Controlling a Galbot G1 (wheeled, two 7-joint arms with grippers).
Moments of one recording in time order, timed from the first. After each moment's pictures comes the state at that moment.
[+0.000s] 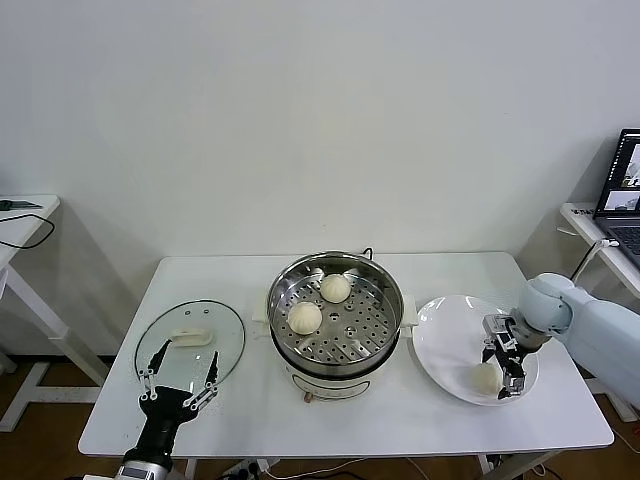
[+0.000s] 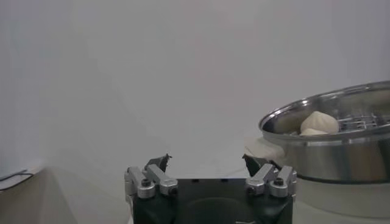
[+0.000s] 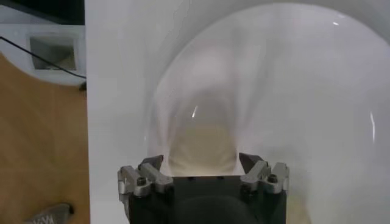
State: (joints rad) left arm 1.76 -1.48 -0.65 -2.19 0.17 -0.09 0.10; right arm -0.18 0.55 -0.68 1.33 -0.18 -0.24 -1.26
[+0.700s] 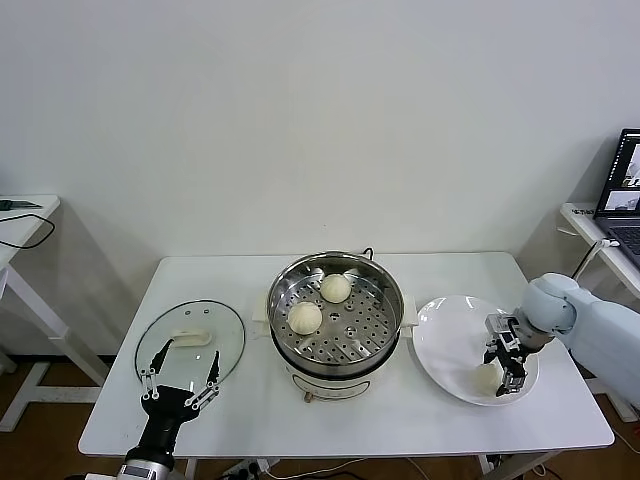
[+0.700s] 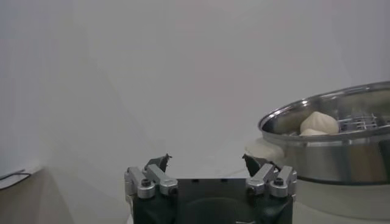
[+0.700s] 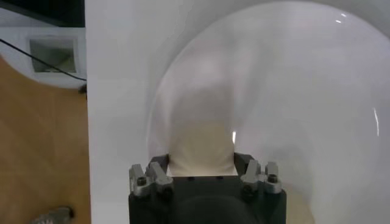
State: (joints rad) left arm 1.76 -1.48 -0.64 -2.19 0.17 -0.09 0.10; right arm -0.13 0.52 -0.69 1.36 -0.14 -0.24 -1.26
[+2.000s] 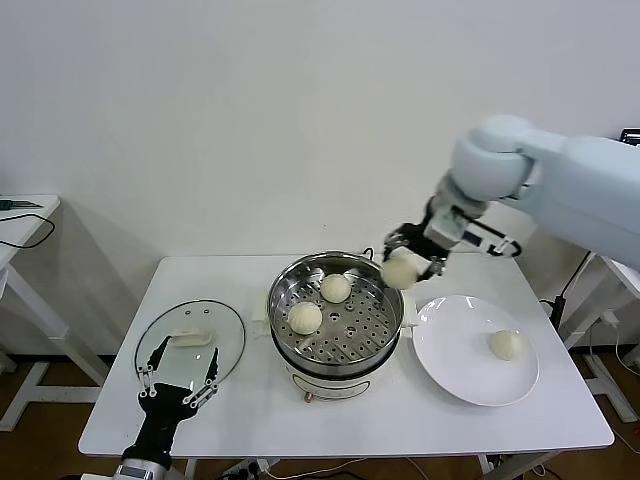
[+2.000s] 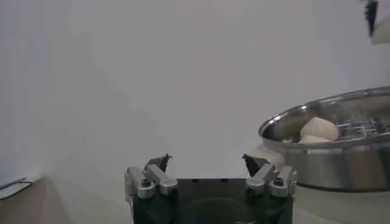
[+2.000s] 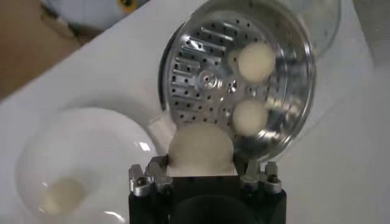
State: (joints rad) left arm 1.76 -1.48 -0.65 -2.21 0.17 -0.09 0.10; right arm 0.80 0.83 -1.29 1.65 -0.01 0.33 -1.17
